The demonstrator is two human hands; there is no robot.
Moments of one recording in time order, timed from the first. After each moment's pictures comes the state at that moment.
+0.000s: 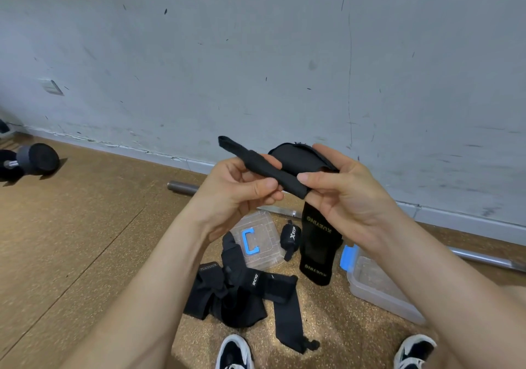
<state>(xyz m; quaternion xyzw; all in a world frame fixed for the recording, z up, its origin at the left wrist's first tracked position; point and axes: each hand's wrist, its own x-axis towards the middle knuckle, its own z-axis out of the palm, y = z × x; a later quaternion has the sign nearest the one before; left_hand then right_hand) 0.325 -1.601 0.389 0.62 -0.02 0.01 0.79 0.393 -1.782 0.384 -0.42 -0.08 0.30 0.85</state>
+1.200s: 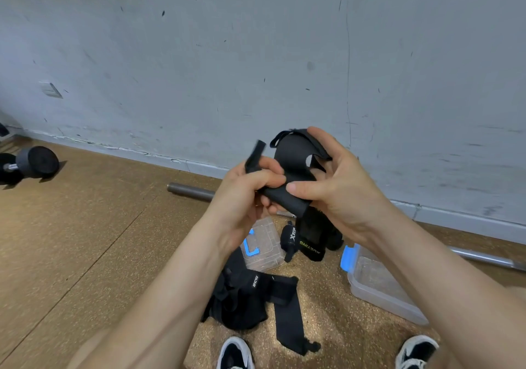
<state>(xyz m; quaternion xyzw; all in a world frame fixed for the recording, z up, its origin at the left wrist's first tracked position) 0.330 -1.633 0.395 0.63 0.12 0.05 0.77 0.389 -1.780 0.392 -0.56 -0.19 0.22 0.78</state>
